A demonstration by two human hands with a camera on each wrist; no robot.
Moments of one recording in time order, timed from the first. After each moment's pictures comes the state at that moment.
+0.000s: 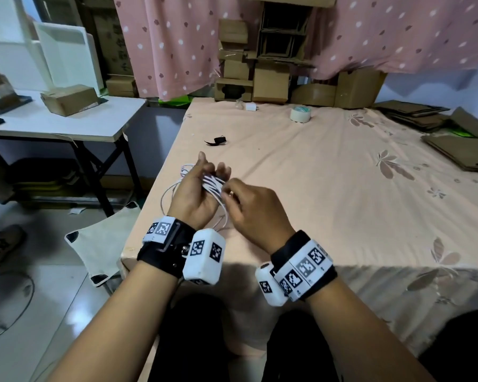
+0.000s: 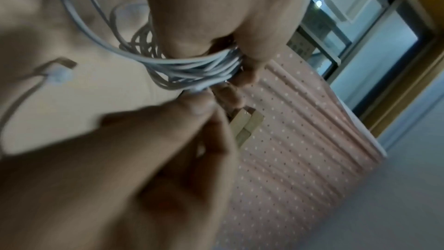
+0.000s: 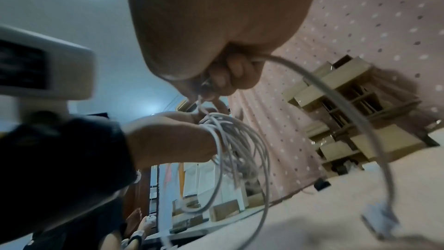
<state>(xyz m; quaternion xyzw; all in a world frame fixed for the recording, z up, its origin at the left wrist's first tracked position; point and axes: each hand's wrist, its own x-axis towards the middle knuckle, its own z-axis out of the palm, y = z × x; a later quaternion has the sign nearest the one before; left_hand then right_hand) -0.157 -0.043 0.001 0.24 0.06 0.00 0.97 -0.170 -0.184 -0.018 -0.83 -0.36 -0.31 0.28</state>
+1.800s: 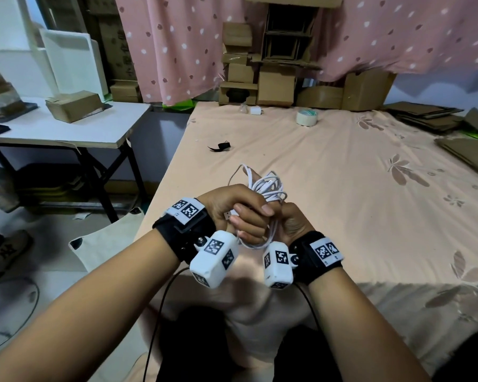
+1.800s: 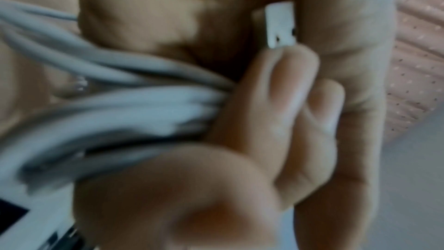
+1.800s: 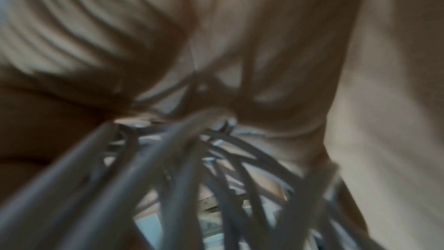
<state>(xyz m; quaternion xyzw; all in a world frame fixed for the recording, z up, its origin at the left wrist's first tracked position) -0.142 -0.062 0.019 0.44 -0.24 -0.53 0.68 -0.128 -0.214 -0.035 -0.34 -0.13 0.36 0.86</state>
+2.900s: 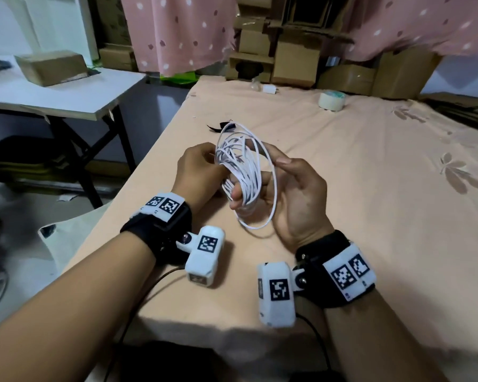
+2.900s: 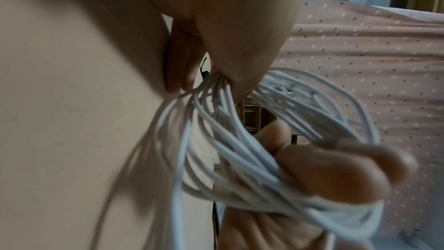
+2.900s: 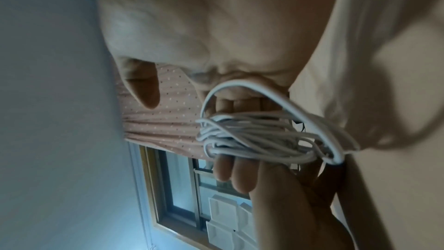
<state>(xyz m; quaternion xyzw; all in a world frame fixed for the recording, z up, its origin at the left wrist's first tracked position) -0.031 -0.021 -0.074 0.78 0.07 0.16 0.60 -0.058 -0.189 -0.051 -0.47 -0.21 0.18 0.83</state>
